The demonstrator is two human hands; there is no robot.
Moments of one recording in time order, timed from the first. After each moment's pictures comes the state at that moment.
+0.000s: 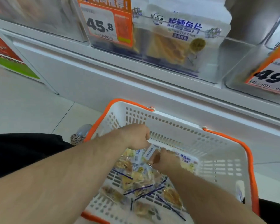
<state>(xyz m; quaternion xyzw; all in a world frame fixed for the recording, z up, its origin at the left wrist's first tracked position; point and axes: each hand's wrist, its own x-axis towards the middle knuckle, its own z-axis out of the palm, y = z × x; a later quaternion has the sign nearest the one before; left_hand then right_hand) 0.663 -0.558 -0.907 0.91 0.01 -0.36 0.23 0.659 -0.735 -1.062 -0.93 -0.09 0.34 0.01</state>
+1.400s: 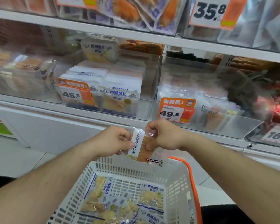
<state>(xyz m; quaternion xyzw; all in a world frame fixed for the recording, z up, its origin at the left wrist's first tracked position) 0.646 -0.601 -0.764 0.84 0.01 -0.16 0.52 0.699 -0.800 -0.728 -0.90 -0.22 0.23 0.31</state>
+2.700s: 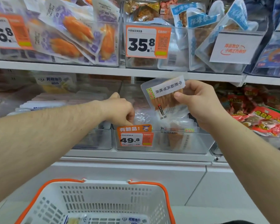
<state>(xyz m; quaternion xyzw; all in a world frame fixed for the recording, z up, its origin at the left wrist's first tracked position) 0.807 -0.709 -0.641 0.96 -0.28 -0.02 -0.11 0.747 -0.942 -0.615 -0.77 -0.08 -0.15 0.61</state>
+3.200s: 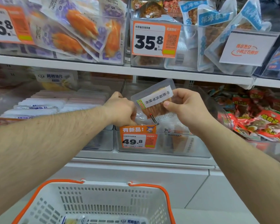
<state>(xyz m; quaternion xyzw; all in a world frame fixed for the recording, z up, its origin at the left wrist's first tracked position) 0.816 -0.710 -0.657 0.97 -0.22 0.04 -0.08 0.766 -0.918 -0.636 -0.81 -0.10 -0.11 0.57</state>
